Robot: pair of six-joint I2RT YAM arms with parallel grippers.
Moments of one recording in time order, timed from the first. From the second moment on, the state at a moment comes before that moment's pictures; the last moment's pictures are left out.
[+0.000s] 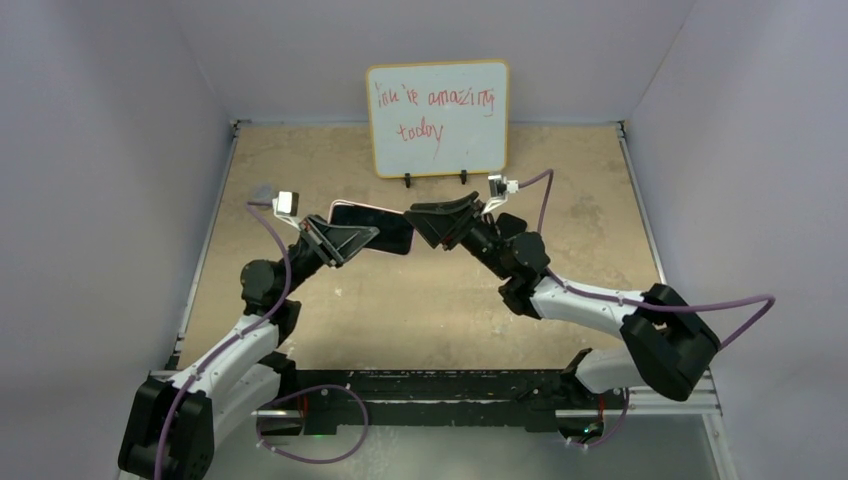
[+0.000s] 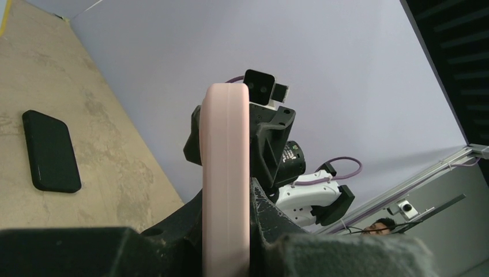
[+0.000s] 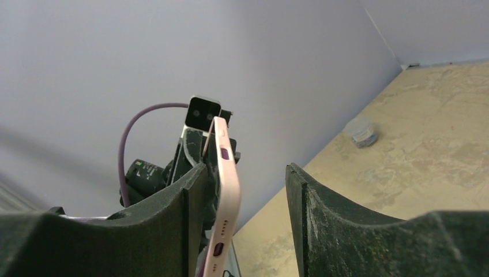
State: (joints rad) left arm -0.29 0.90 0.28 1.08 0.59 -1.42; right arm 0.79 1.34 0.61 1.14 -0.15 0.85
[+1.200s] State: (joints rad) left arm -0.29 0.89 0.23 1.14 0.55 -1.46; right arm 0.80 1.45 0.61 1.31 -0.15 0.95
